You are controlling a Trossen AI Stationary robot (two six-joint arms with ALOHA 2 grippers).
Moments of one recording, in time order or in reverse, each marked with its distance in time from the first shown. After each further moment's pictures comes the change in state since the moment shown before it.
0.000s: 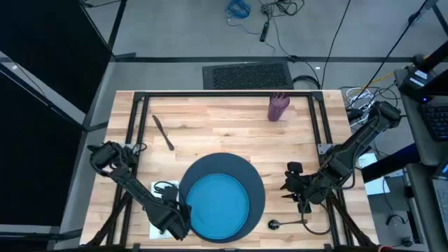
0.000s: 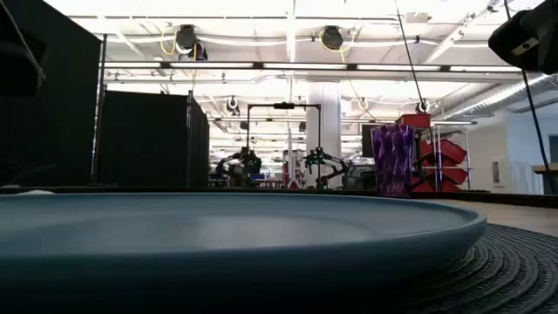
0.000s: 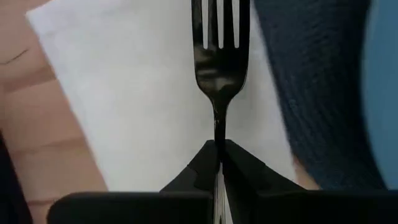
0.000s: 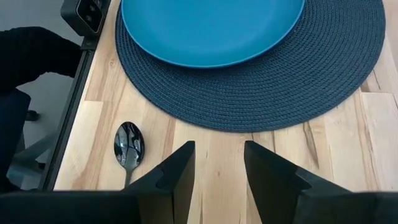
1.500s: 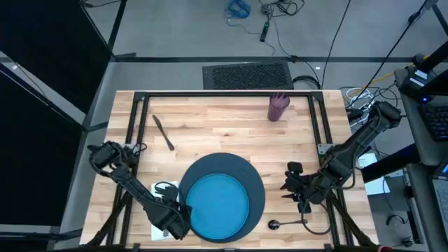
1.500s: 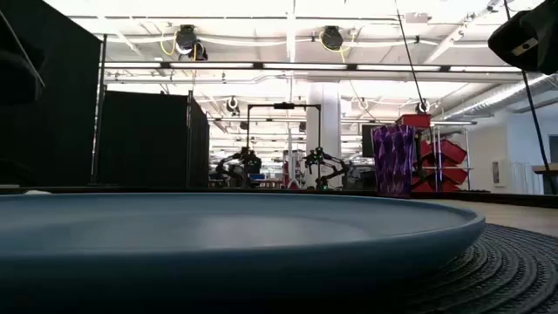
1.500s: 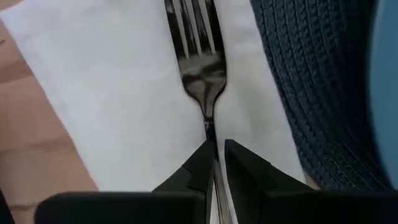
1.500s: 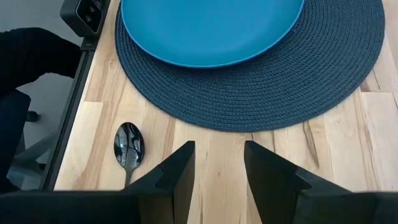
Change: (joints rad) left arm 0.000 -0.002 -0.035 0.068 -0.026 0.041; right arm -0.001 0.000 0.000 0.000 0.000 0.003
